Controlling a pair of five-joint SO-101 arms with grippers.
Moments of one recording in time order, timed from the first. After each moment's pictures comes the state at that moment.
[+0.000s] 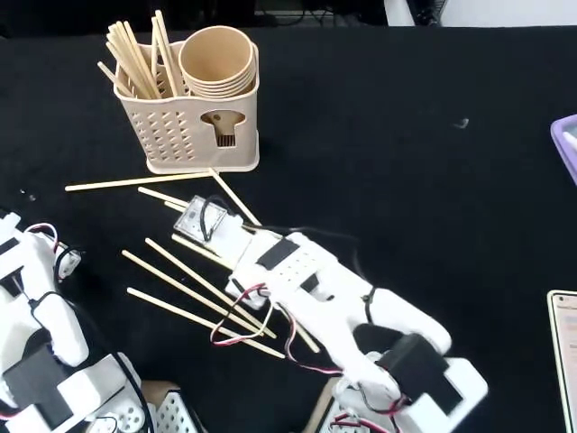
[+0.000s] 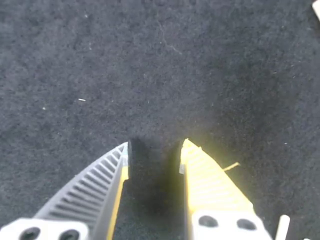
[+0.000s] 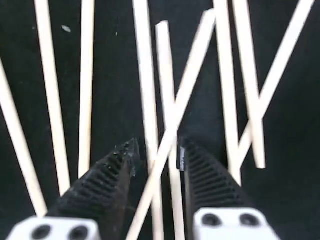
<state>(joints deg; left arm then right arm) -43.2 -15.5 50.9 43.4 16.8 -40.7 -9.5 51.2 39.8 20.3</state>
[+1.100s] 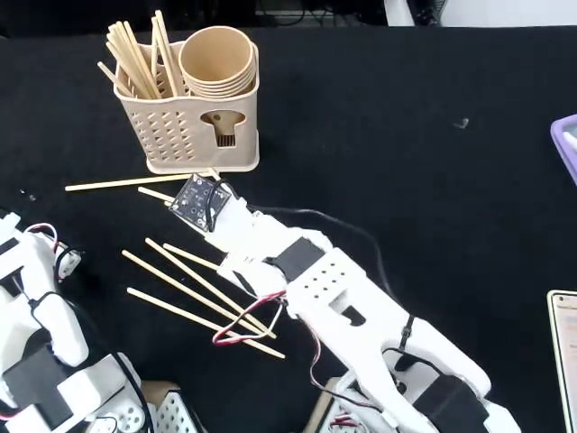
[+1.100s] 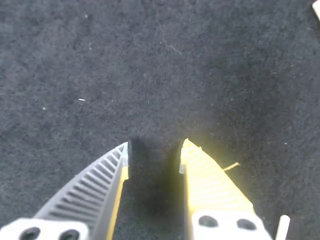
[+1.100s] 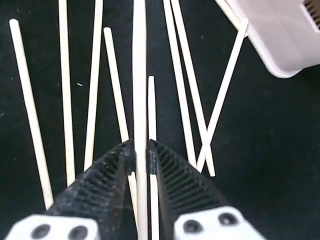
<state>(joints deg) -43.2 -15.5 50.9 43.4 16.8 -40.7 -25.8 49.1 44.7 19.6</state>
